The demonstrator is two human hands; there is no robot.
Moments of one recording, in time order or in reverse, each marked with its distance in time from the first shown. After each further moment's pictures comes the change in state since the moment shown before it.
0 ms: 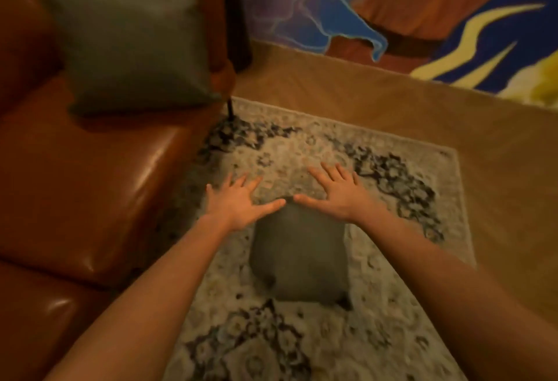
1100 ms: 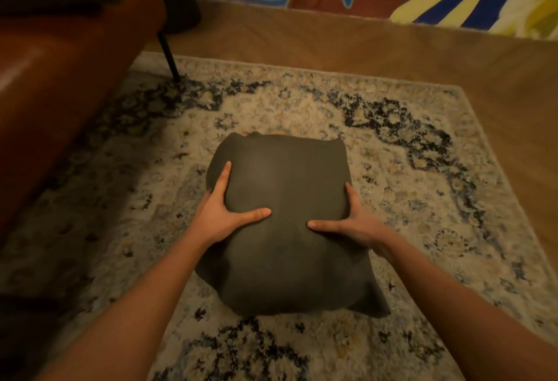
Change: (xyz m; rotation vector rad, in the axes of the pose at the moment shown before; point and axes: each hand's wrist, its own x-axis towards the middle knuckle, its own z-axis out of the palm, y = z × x) left_hand 0.150 -0.034 0.283 -0.727 0.059 0.026; right_hand 0.079 0.150 0.301 1.039 0.025 0.347
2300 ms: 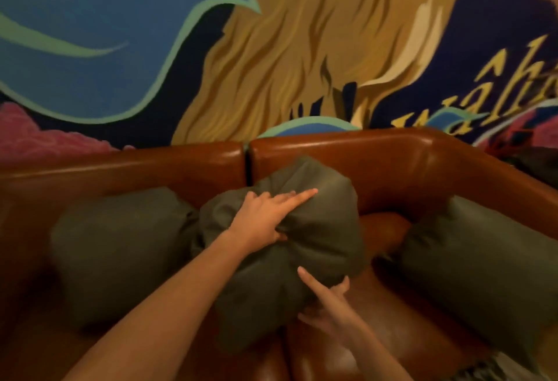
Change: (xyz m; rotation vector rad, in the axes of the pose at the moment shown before) left_hand -0.396 0.076 -0.676 0.918 0.869 -0.208; right_hand -0.323 -0.572 0.444 0.049 -0.911 -0.076
